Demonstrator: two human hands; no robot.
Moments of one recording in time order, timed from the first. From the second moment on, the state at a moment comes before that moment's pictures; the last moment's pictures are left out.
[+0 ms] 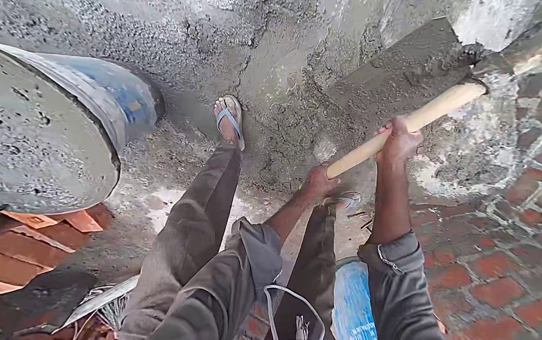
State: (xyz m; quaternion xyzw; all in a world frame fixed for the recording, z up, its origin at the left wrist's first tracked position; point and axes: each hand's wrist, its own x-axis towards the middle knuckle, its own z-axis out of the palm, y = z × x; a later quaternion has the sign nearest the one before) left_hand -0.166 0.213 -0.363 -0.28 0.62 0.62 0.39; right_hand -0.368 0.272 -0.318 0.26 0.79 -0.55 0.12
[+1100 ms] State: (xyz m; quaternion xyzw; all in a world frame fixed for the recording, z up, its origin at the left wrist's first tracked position) left_hand -0.158 0.272 -0.422 -0.16 0.76 0.27 0.57; right_hand -0.277 0.436 -0.410 0.50 0.67 -0.54 0.07
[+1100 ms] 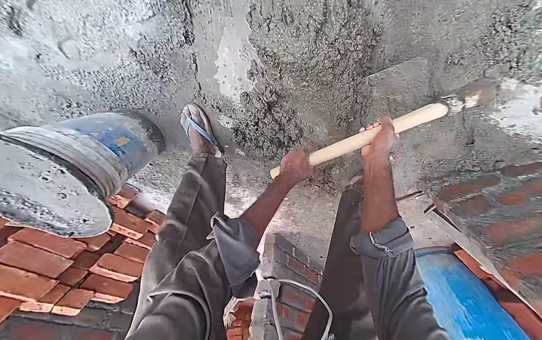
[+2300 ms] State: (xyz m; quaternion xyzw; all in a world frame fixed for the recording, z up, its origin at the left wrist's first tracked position) left_hand 0.024 0.263 -0.296 -0.36 0.64 0.32 0.60; right_hand -0.167 0.359 -0.337 0.55 0.57 -0.55 0.28
